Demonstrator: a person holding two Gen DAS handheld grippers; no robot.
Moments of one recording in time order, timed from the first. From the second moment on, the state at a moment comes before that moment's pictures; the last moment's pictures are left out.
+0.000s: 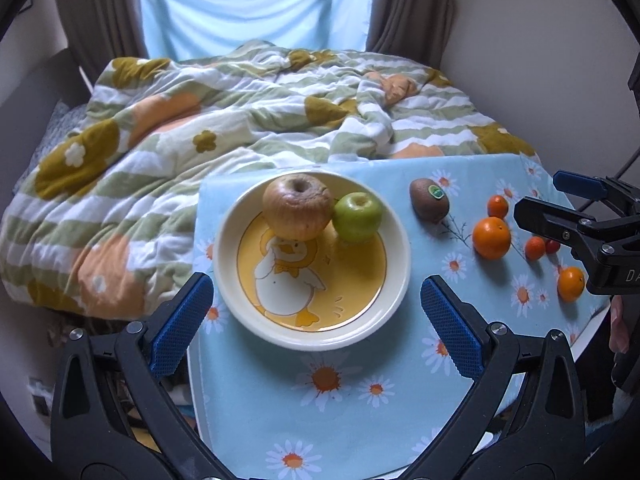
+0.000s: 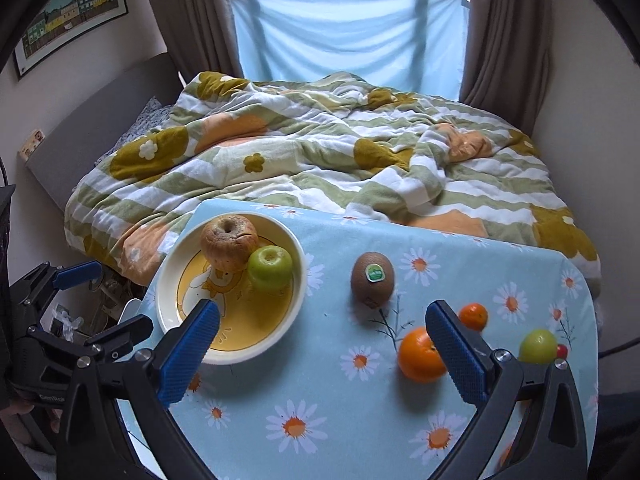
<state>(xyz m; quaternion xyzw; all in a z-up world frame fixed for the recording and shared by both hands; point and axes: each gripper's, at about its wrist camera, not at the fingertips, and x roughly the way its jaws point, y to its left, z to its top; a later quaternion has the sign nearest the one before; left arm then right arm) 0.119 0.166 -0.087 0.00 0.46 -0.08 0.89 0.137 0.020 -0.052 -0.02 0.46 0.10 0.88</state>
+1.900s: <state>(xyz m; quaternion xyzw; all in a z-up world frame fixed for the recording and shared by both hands) 0.178 -0.085 -0.212 0.03 0.50 -0.09 0.86 0.038 -0.205 -0.171 0.00 0.54 0.05 0.84</state>
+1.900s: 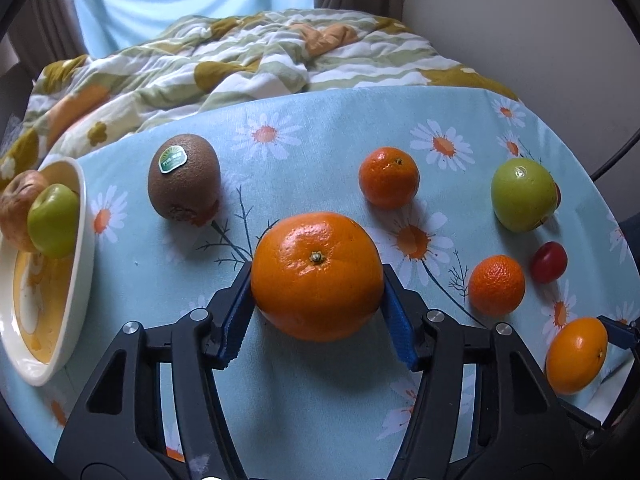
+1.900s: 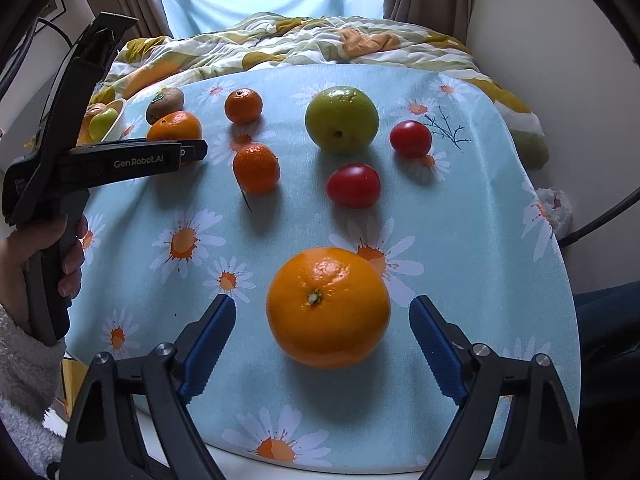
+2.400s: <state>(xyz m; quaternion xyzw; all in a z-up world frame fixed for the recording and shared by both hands) 0.163 -0.081 -0.211 0.03 0.50 -0.09 0.86 0.043 -0.201 -0.176 -0.01 0.53 0.06 0.84</state>
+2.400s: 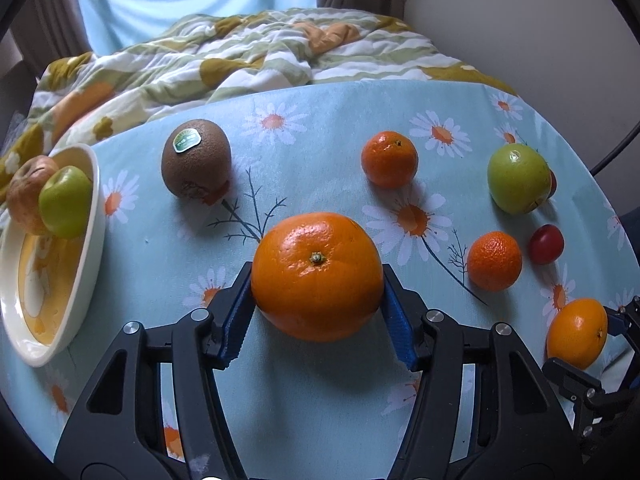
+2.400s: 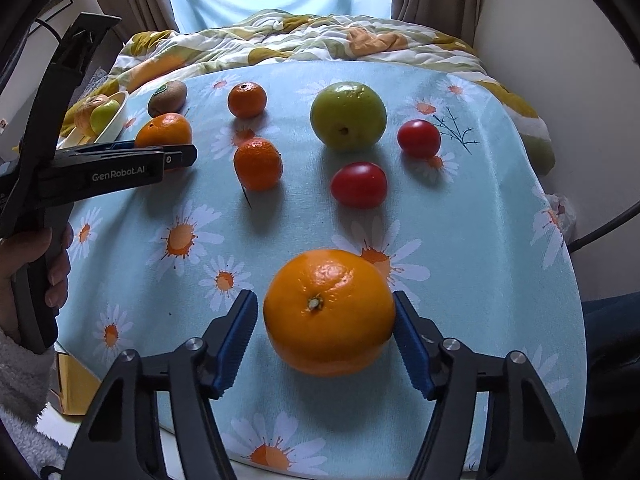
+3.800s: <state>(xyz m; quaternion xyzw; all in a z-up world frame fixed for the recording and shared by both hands) 0.083 0.119 -0.102 -0.05 0.45 0.02 0.89 0.086 -0.019 -0.079 -0.04 0.46 0.22 0.86</state>
